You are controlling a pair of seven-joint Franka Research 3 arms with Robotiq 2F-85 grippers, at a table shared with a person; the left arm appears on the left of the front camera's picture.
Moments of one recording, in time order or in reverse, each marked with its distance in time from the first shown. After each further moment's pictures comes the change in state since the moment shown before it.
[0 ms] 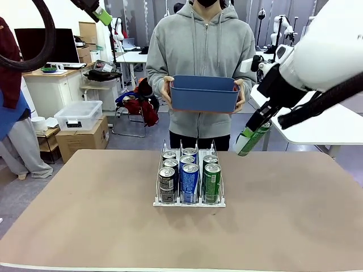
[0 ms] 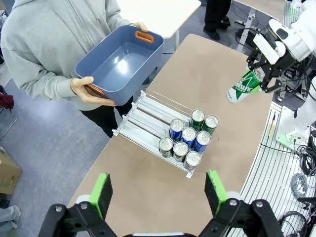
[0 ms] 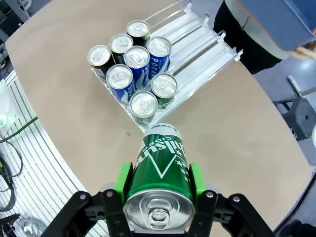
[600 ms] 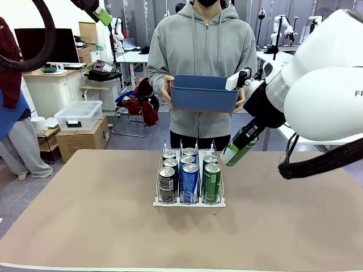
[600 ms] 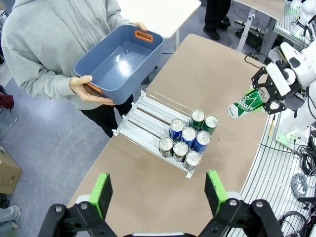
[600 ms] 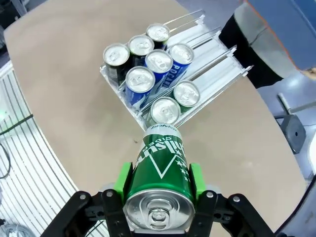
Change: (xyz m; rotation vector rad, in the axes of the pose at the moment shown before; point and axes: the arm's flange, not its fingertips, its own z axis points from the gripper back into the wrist) left arm 0.000 0.000 0.000 0.000 0.000 0.000; right arm -0.016 0.060 -0.027 -0.061 -0.048 0.099
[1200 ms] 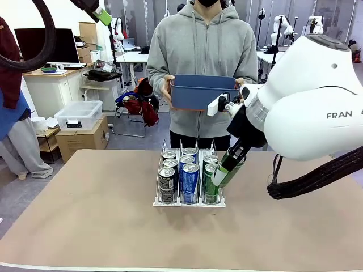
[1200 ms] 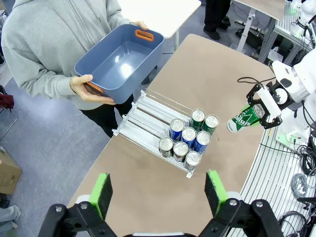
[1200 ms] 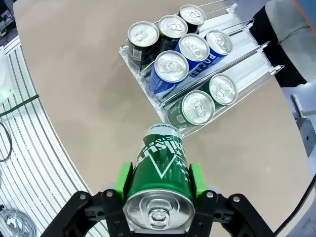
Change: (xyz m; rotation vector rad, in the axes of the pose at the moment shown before) left arm 0.000 0.000 0.000 0.000 0.000 0.000; right arm 0.001 0.024 -0.040 0.067 0.085 0.070
